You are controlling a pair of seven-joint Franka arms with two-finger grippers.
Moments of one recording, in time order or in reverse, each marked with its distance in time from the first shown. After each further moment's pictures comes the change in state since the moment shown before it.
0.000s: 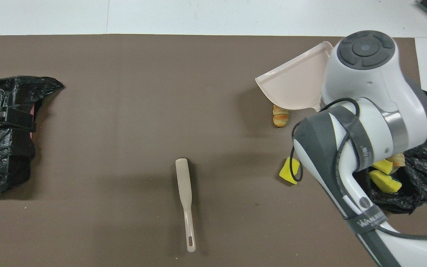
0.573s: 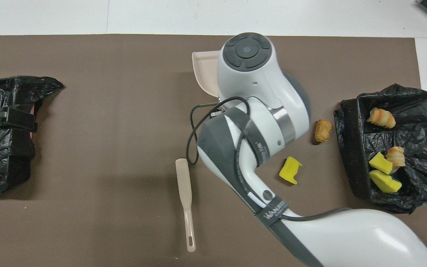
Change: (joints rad) left arm -0.001 -0.002 -0.004 0.000 -0.007 -0.001 0.002; right arm 0.250 0.277 0.002 0.319 0.165 0.065 0.477
